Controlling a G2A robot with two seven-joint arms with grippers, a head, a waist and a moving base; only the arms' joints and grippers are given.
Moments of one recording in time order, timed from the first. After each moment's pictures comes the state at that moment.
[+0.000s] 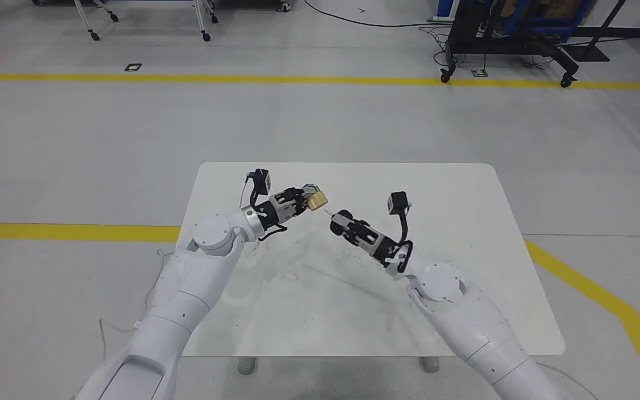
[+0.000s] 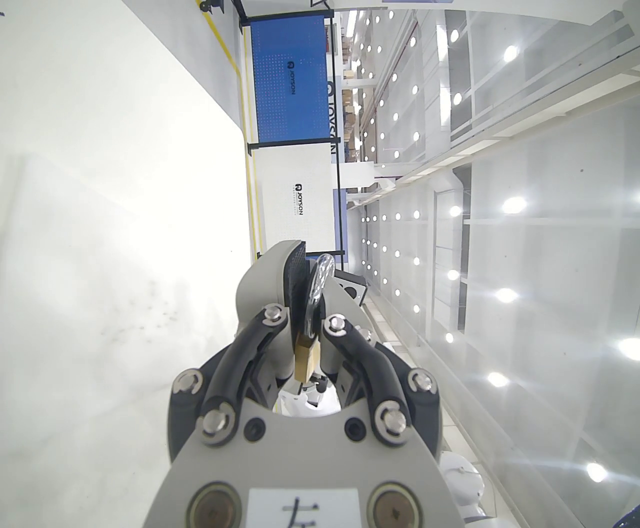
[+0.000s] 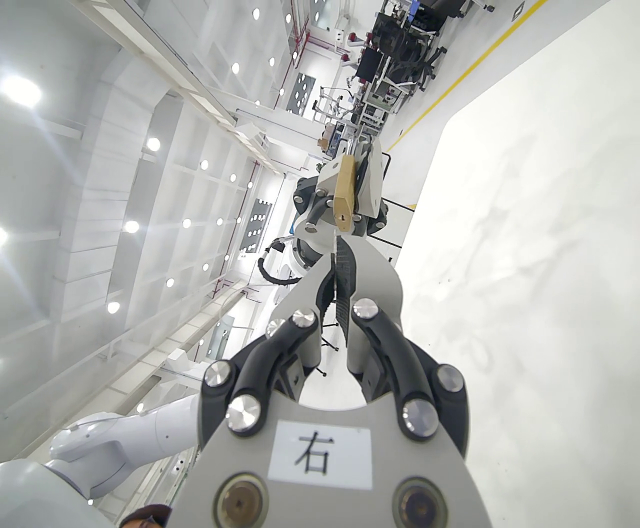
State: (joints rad) left arm 0.89 -1.33 -1.05 -0.96 -0.45 -0.18 -0.80; right arm -1.23 -1.19 0.98 -1.37 0.26 -0.41 0.40
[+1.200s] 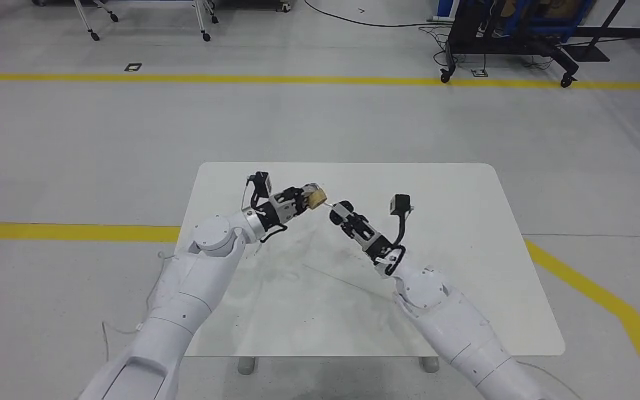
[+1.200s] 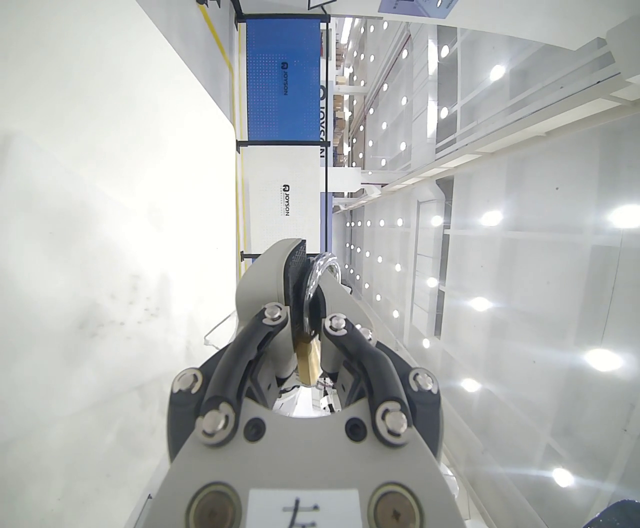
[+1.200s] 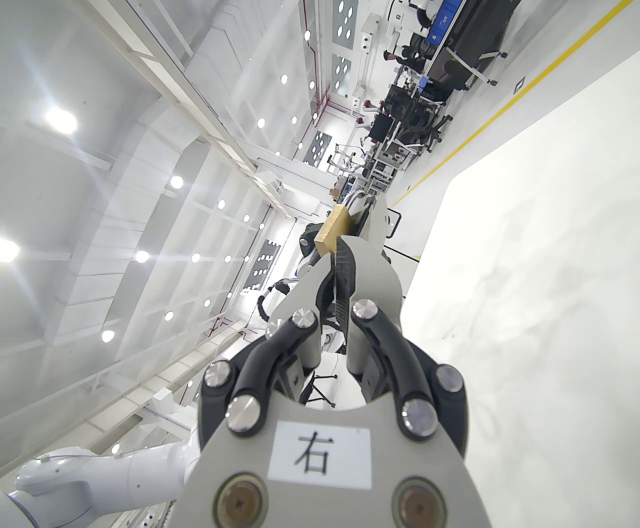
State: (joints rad) left arm 0.90 -1.34 -1.06 -0.95 -0.50 -0.15 -0.79; right arm -1.22 -1.26 0.95 -1.29 0.17 -0.54 0.15
